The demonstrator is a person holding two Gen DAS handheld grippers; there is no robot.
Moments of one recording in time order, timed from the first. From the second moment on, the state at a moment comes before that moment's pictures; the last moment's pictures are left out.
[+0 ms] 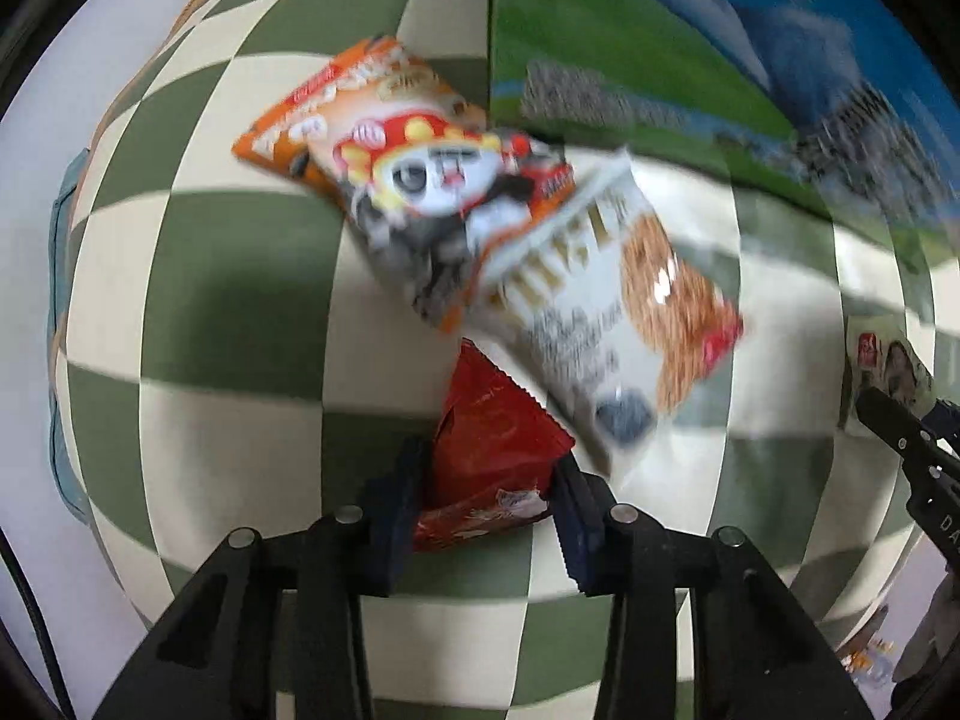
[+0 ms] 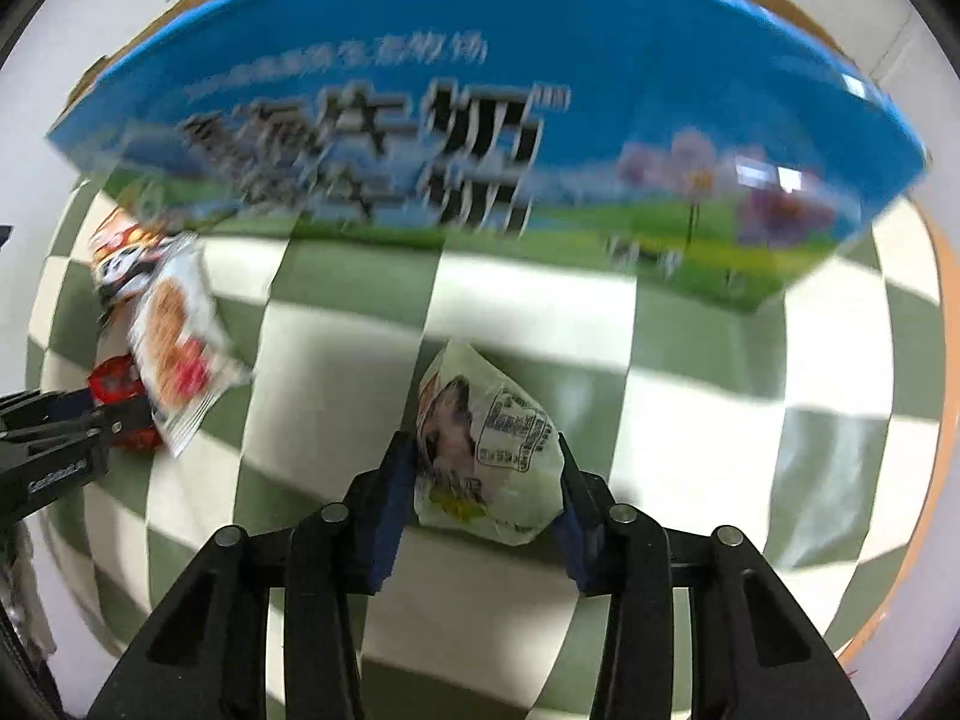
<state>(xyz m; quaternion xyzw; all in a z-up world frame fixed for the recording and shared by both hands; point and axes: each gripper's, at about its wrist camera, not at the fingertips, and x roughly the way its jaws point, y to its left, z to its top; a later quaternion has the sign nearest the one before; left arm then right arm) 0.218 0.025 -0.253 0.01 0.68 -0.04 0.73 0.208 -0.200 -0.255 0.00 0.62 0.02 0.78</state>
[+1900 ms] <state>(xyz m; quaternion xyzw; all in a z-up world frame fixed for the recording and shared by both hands) 0.327 -0.074 -0.059 -0.06 0.57 -0.19 0.80 0.245 -0.248 -0.079 0.13 0.48 0.05 0.86</state>
